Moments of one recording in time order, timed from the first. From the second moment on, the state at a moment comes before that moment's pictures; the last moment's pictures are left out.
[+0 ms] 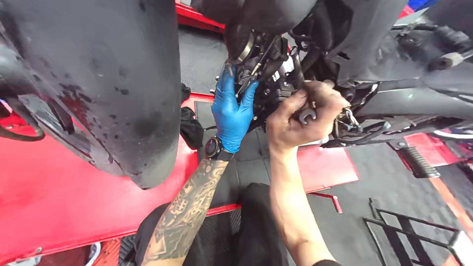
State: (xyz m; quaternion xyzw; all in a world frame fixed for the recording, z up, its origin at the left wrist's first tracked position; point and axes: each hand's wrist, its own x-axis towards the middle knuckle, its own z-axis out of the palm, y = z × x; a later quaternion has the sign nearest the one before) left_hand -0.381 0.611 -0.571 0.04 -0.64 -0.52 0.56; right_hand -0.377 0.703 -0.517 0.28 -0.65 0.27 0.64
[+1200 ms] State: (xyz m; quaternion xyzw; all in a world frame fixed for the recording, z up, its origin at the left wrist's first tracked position) left_hand -0.385 0.607 -0.570 0.04 -0.61 -0.57 0.55; right_hand -0.371 0.724 -0.448 0.42 -0.74 0.29 0.43
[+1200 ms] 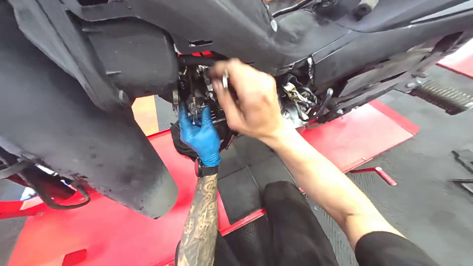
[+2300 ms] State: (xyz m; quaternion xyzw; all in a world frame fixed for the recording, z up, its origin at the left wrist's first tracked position) left_hand -0.298 0.631 -0.462 0.16 -0.92 -0.25 0.26; right_hand -0.318 0.785 -0.690 0.49 -0.70 0.46 0.25
